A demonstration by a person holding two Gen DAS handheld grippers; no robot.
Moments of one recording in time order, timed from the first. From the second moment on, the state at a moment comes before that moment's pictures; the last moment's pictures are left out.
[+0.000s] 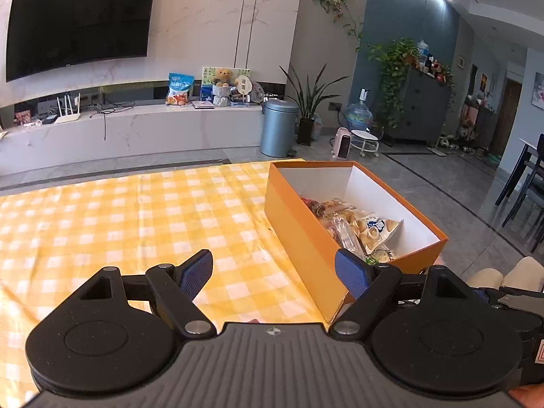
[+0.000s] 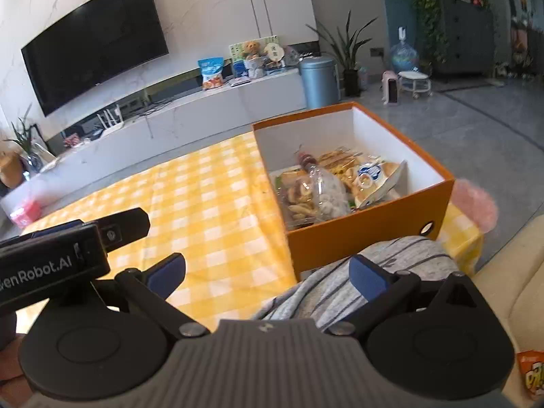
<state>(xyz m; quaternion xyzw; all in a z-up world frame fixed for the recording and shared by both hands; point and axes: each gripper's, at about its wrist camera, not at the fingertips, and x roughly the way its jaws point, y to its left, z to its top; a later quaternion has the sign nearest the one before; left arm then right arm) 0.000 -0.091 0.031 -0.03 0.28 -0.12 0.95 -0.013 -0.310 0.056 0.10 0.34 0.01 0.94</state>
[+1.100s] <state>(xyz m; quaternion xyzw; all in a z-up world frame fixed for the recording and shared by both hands) -0.012 -0.076 0.030 -0.05 0.28 -0.13 0.95 -0.021 -0.288 0.066 0.05 0.32 -0.01 0.95</state>
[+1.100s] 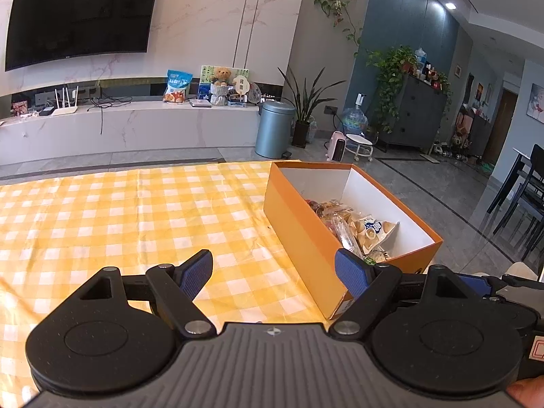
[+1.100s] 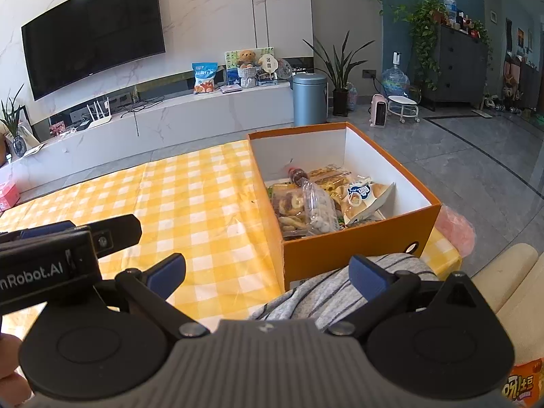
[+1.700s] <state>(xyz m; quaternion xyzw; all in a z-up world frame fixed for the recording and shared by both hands) -0.014 -0.075 0.034 -0.05 0.28 -0.12 0.95 -0.022 -0.283 0.067 0.03 0.32 -0.01 0.95</state>
